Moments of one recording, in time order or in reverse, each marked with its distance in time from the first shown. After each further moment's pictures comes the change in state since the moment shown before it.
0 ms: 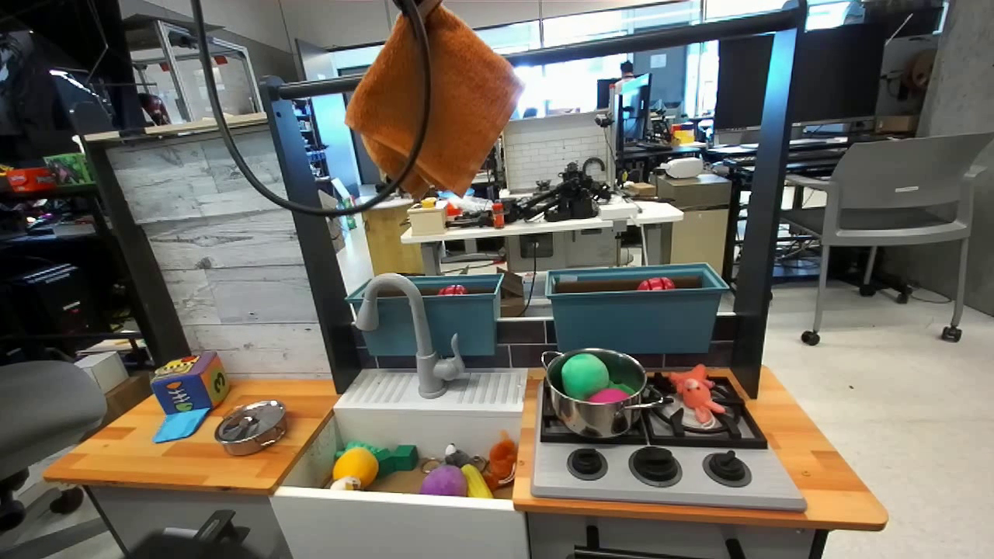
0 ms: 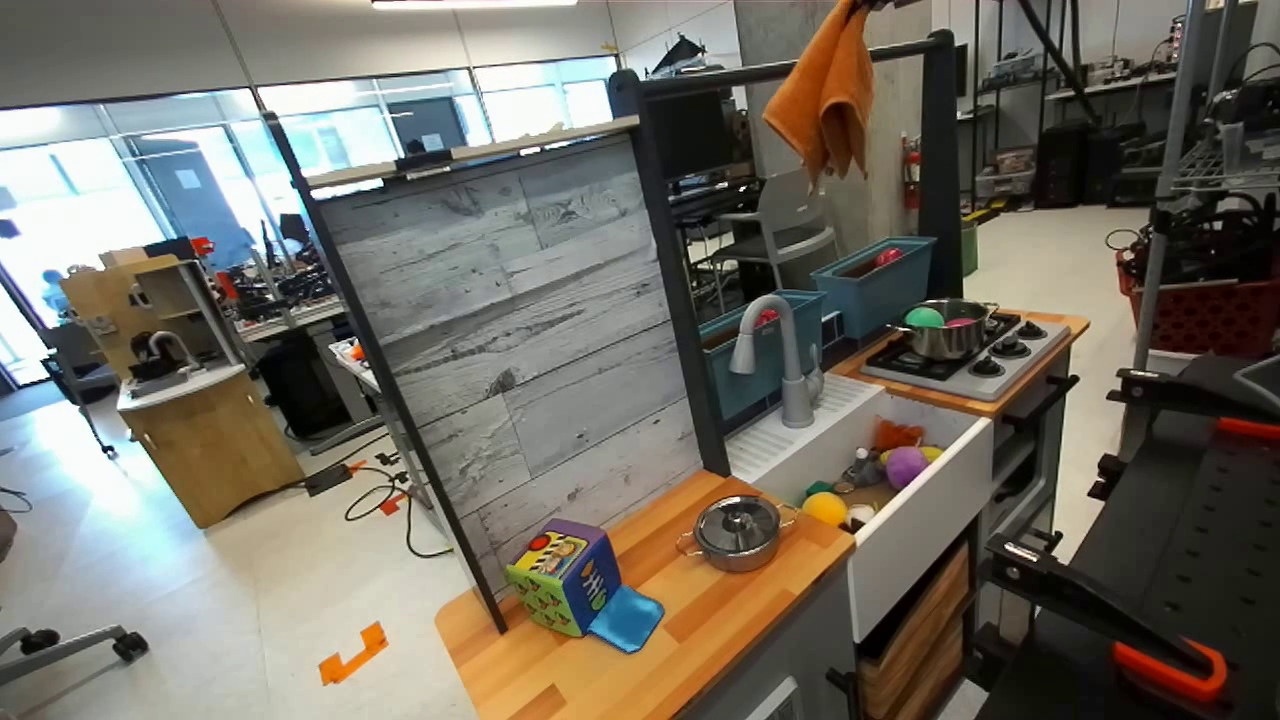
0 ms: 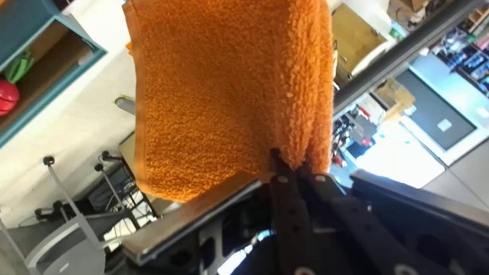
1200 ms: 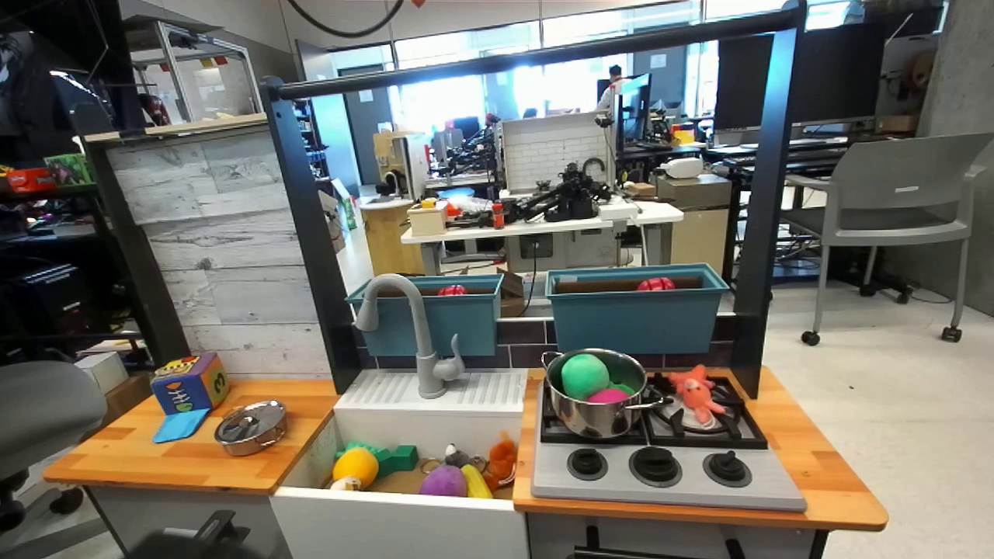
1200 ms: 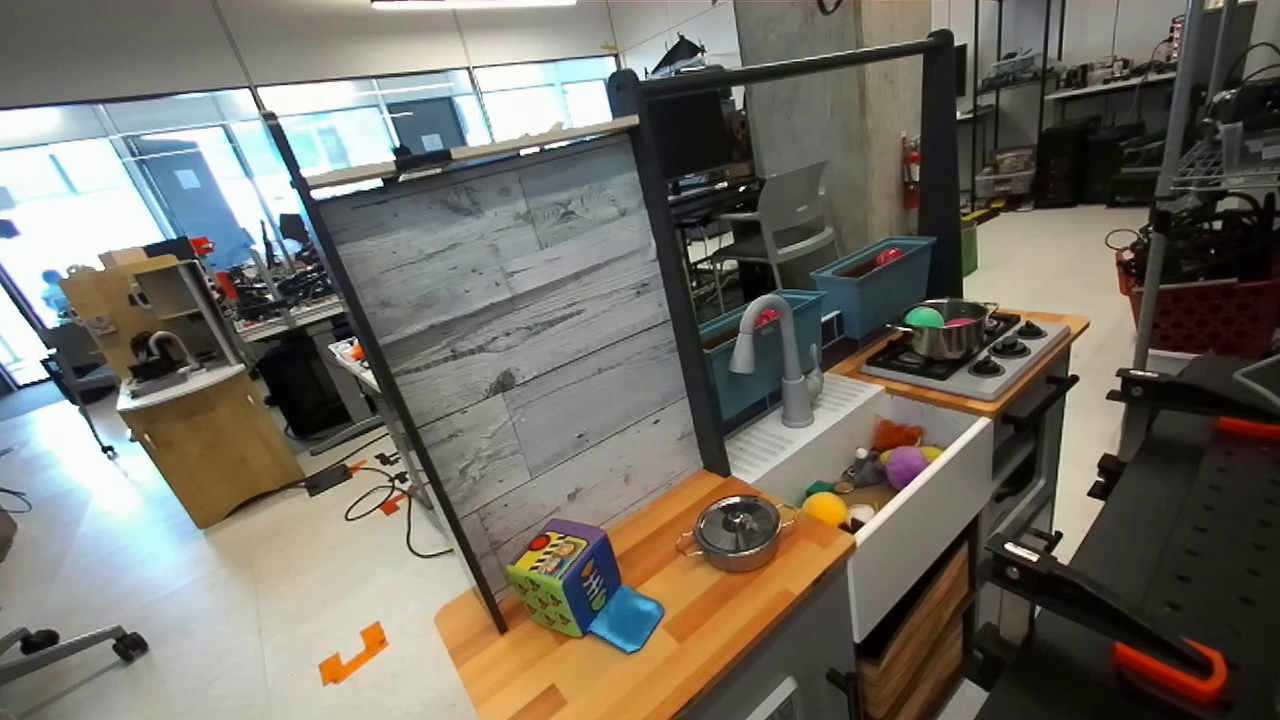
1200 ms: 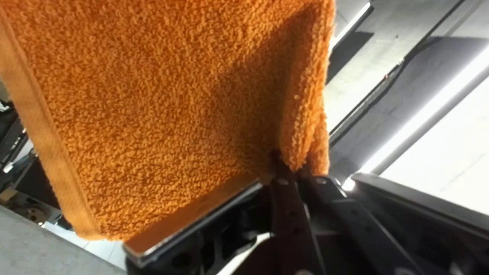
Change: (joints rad) arm 0.196 0.150 -0.128 0.502 0.787 -0.041 -0.447
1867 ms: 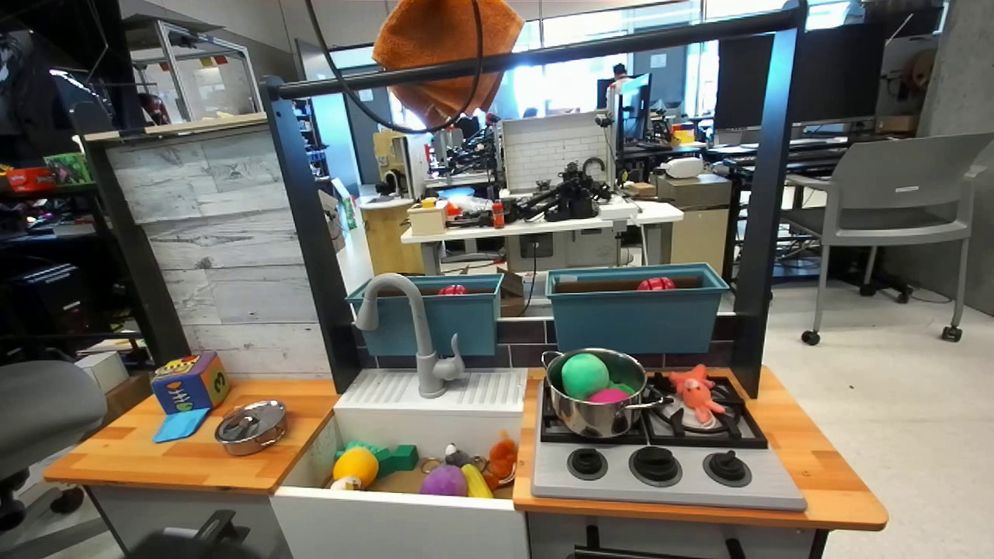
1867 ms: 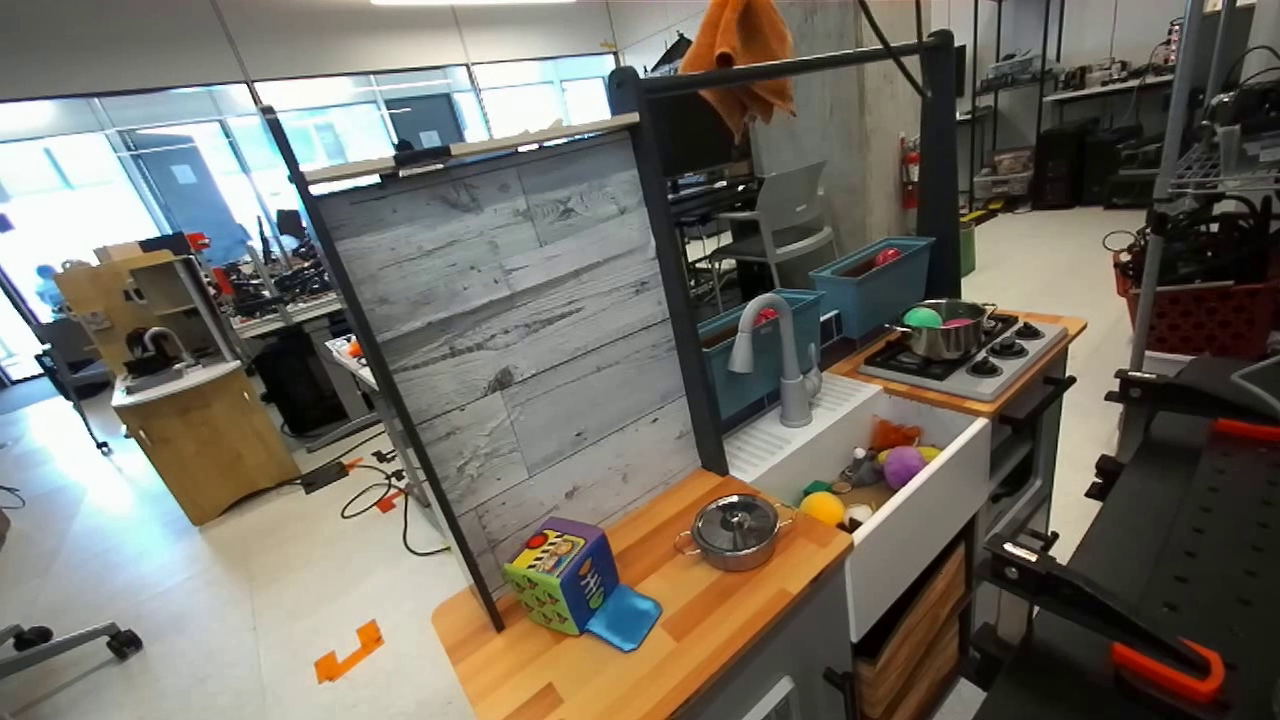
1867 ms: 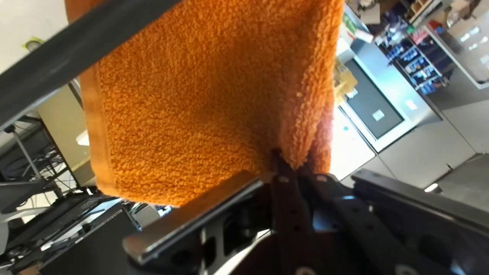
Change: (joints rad) arm 0.187 0.168 -0.235 0.034 -0.835 -0.076 0.529
